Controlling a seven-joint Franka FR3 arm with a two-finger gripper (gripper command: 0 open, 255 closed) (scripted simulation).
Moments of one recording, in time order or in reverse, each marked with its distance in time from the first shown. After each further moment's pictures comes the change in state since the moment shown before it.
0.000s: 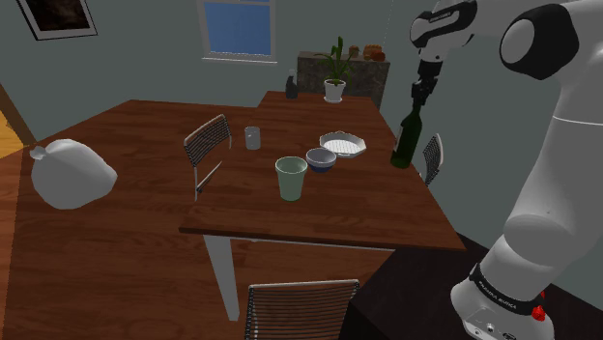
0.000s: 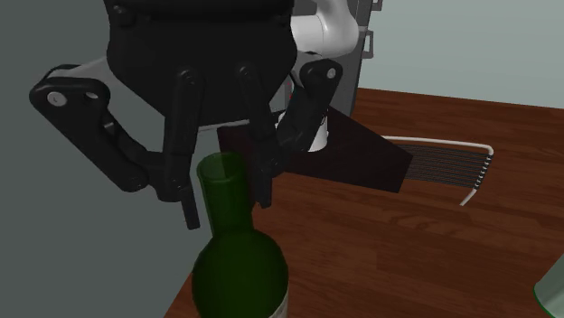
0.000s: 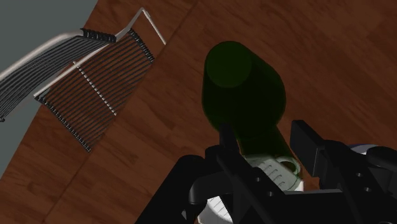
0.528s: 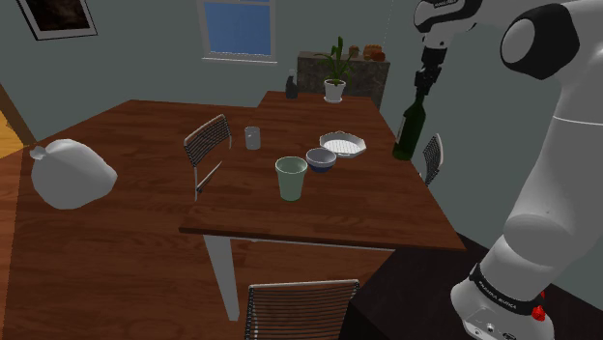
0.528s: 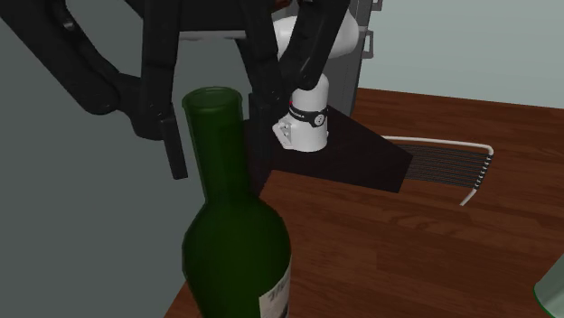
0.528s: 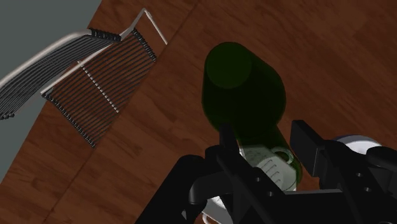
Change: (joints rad) arm -0.004 -0.002 -0.003 0.108 -0.002 -0.109 0.001
